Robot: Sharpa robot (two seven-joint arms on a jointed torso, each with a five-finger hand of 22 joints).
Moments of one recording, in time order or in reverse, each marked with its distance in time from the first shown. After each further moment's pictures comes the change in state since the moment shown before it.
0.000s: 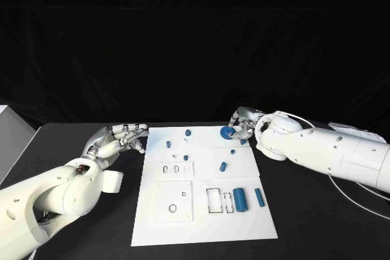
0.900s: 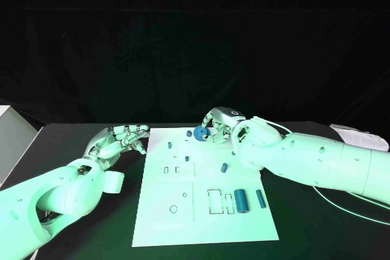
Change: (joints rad) left arm -0.002 0.005 0.000 -0.011 -0.002 0.001 -0.002; left_hand 0.000 0.000 0.000 0.000 0.000 0.000 0.000 0.000 0.001 -0.004 -0.004 0.000 0.000 0.000 0.000 0.000 -0.001 0.000 0.000 0.000 0.000 0.001; right arm -0.007 0.074 0.001 0.151 -0.146 -0.135 -0.012; right_hand -0.021 -0.021 0.030 -0.008 -0.054 0.021 -0.009 -0.001 0.004 0.001 -0.006 0.000 0.000 0.000 -0.007 -0.001 0.000 0.000 0.000 -0.007 0.000 0.000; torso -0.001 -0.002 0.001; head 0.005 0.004
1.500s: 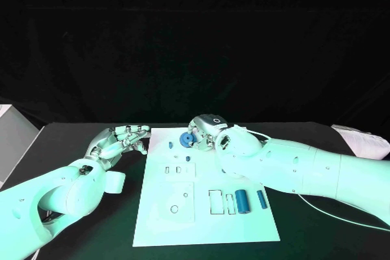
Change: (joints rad) left arm 0.000 0.002 0.000 0.000 -0.001 0.001 -0.001; left_hand 0.000 0.000 0.000 0.000 0.000 0.000 0.000 0.000 0.001 0.000 0.000 0.000 0.000 0.000 0.000 0.000 0.000 0.000 -0.004 0.004 0.005 0.003; right arm -0.035 0.124 -0.011 -0.076 -0.116 -0.021 -0.017; right_hand -0.005 -0.005 0.003 0.003 -0.010 0.000 0.000 -0.004 0.001 0.000 0.000 0.000 0.000 0.000 0.000 0.000 0.000 0.000 0.000 0.000 0.000 0.000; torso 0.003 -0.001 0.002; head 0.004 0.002
